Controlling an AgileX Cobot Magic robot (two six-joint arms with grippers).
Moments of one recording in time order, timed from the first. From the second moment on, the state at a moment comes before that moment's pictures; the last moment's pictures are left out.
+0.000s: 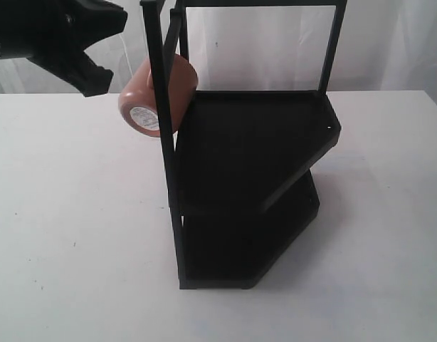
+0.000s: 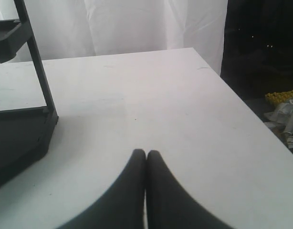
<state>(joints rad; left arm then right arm) -0.37 1.13 -0.98 -1.03 0.25 1.43 -0.05 0.00 0.00 -0.15 0.30 0.24</state>
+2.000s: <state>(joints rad) -0.19 1.60 -1.48 -0.84 0.96 0.91 -0.05 0.00 0.00 -0.15 0.30 0.24</state>
